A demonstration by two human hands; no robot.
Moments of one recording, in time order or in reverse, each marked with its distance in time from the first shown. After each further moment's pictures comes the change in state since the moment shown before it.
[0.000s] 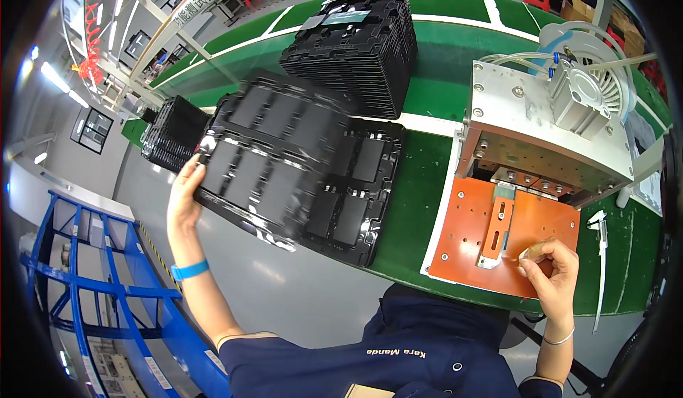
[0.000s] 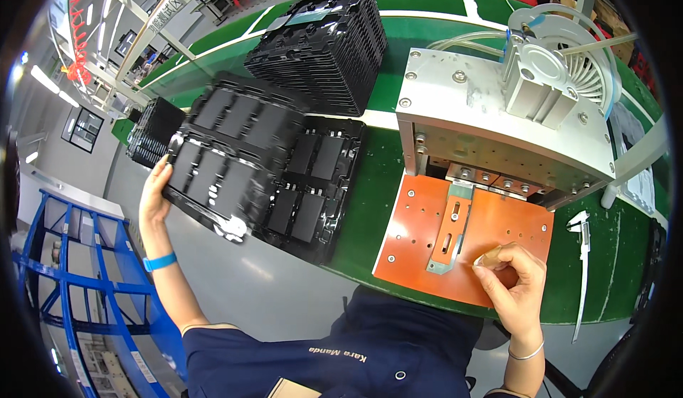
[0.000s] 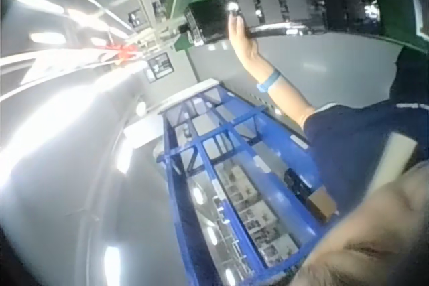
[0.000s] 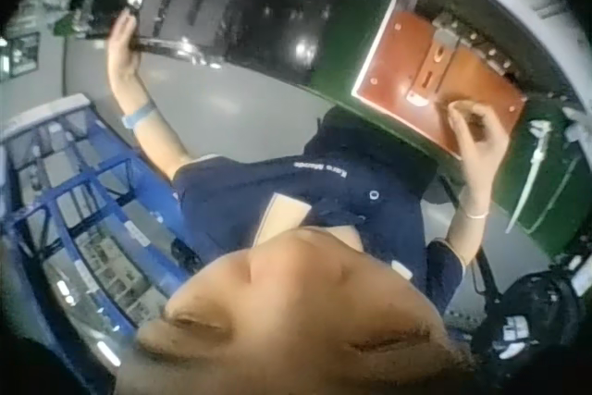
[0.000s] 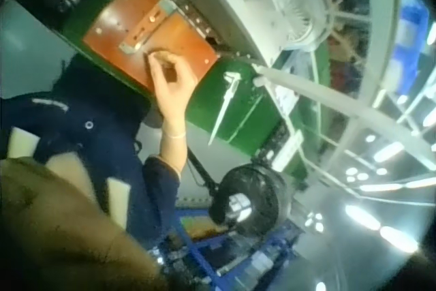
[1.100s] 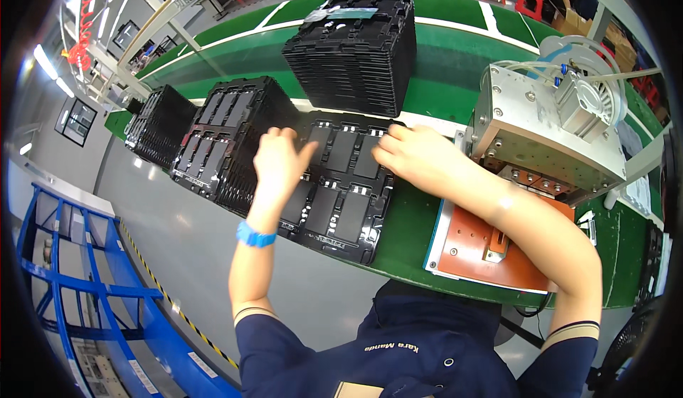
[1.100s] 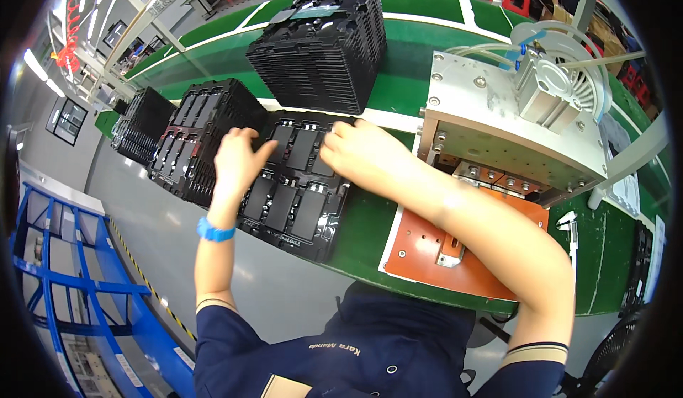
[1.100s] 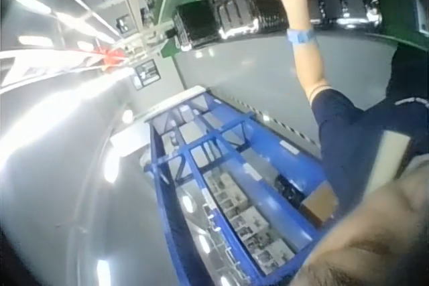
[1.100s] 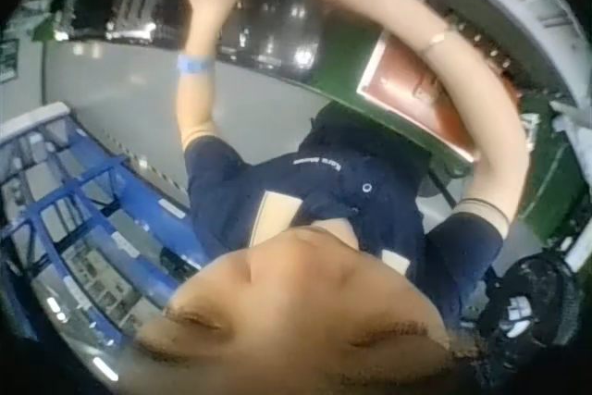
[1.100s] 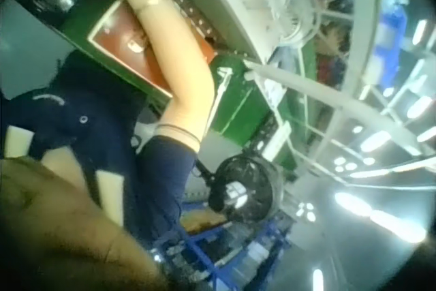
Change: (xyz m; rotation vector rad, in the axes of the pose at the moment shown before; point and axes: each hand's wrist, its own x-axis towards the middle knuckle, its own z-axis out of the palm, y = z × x) left_hand 0.018 -0.059 0.178 1.363 0.125 0.492; right_hand 0.172 -0.039 0.172 -0.999 -0.425 -1.203
